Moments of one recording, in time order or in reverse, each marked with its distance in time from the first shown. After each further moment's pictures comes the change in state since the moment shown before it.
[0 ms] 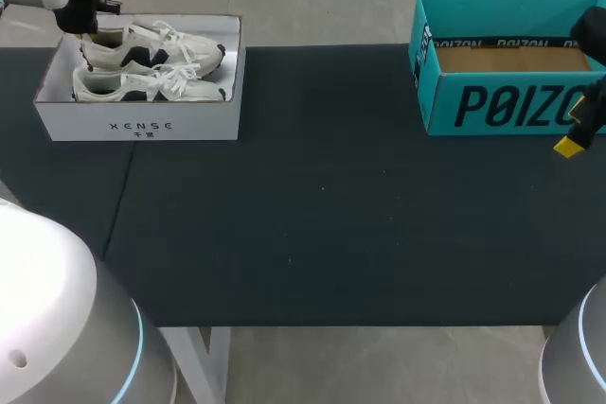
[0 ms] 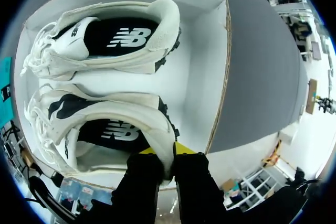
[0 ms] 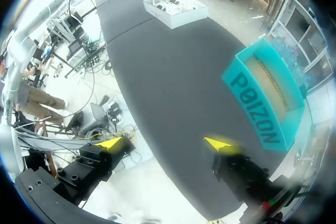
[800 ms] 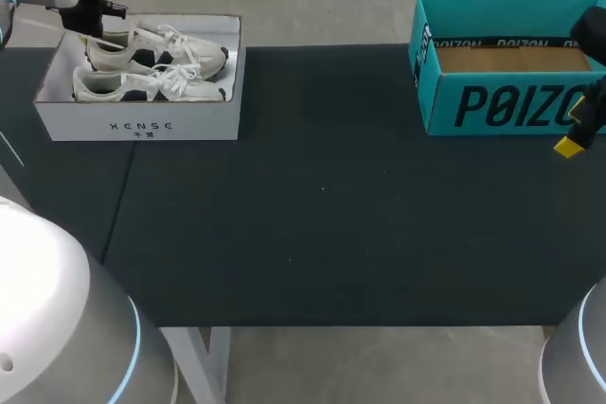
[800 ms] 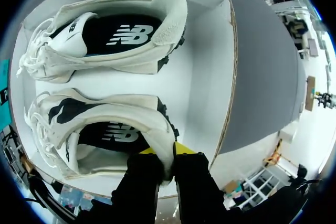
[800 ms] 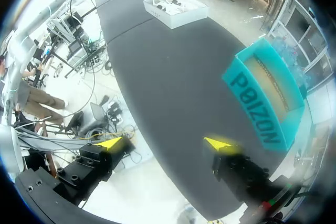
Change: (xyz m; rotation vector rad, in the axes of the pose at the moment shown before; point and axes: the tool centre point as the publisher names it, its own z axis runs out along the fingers) left arm -0.010 -0.001 0.013 0.040 0.017 0.034; right arm 0.000 0.000 0.000 0.000 0.000 0.000
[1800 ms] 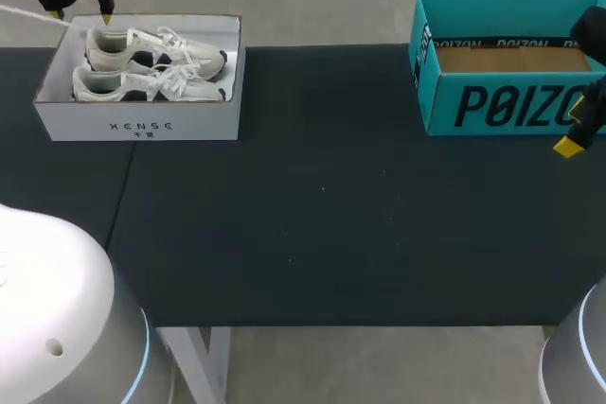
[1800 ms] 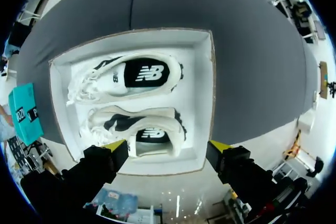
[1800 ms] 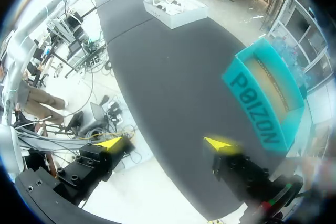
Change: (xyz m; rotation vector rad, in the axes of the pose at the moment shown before) left arm 0.000 -0.034 -0.102 -0.012 -0.198 0.077; right arm 0.000 0.000 0.000 0.000 0.000 0.000
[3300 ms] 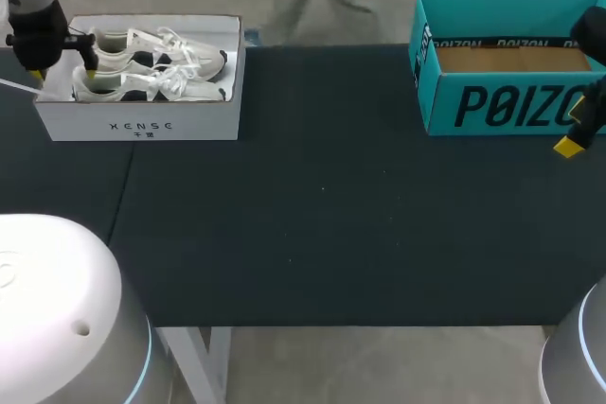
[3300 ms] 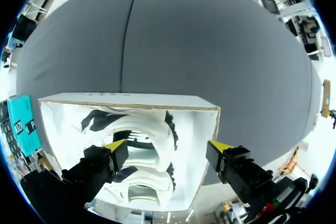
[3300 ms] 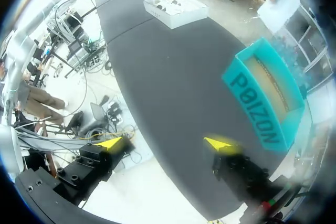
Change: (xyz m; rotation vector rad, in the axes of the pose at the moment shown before) left arm 0.016 -0.110 0.033 0.047 0.000 -0.071; right arm 0.000 0.000 0.000 0.000 0.000 0.000
